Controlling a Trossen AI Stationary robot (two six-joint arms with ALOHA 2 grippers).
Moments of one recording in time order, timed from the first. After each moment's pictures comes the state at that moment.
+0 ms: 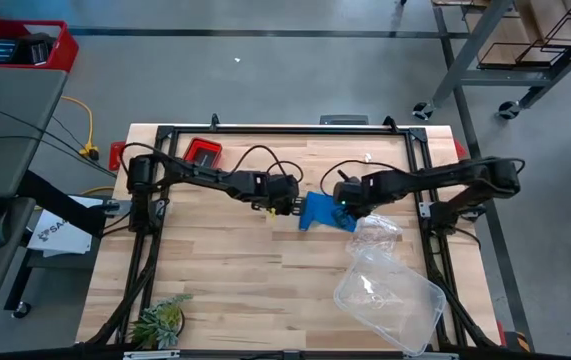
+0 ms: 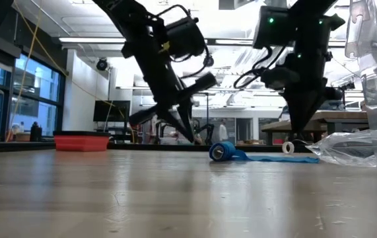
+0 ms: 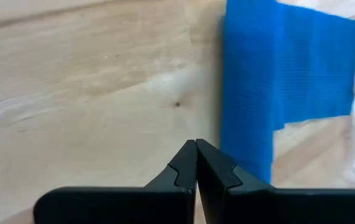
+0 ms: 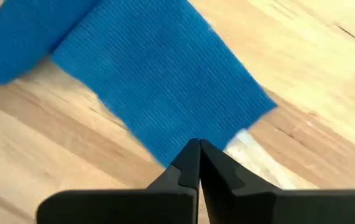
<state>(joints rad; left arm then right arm) 0.10 1.93 1.24 -0.35 -0.04 -1.19 -0.06 1.47 0.90 -0.82 0.08 0.94</state>
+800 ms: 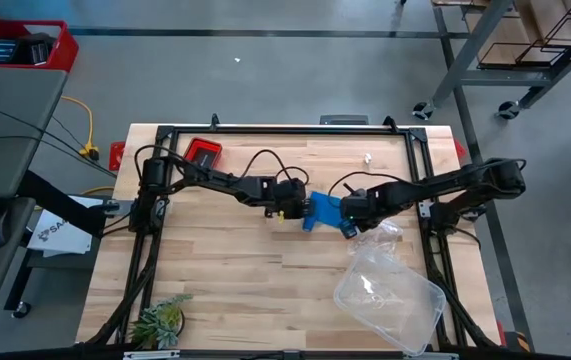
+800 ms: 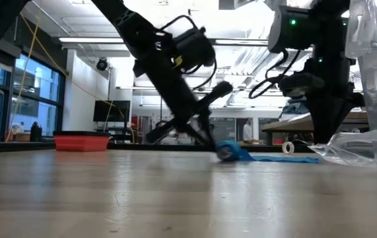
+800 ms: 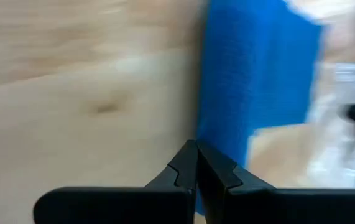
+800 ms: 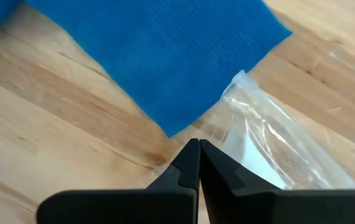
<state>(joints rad) 0.10 2.03 1.26 -0.13 0.04 -1.31 0.03 1.43 0.79 -0.79 0.04 1.10</state>
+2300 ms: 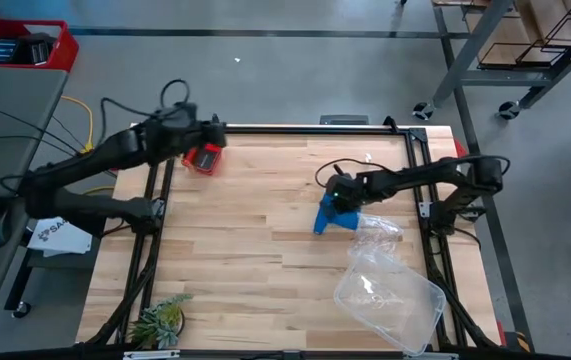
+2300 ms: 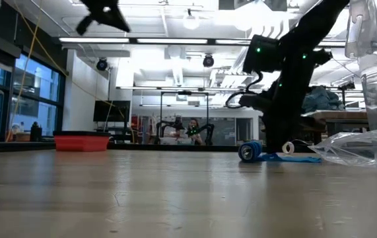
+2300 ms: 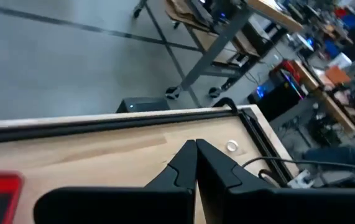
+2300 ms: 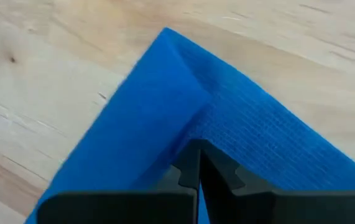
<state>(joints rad) 0.37 1.00 1.11 -0.56 -0.41 -0.79 -0.17 1.61 0.79 -0.40 0.06 1.00</state>
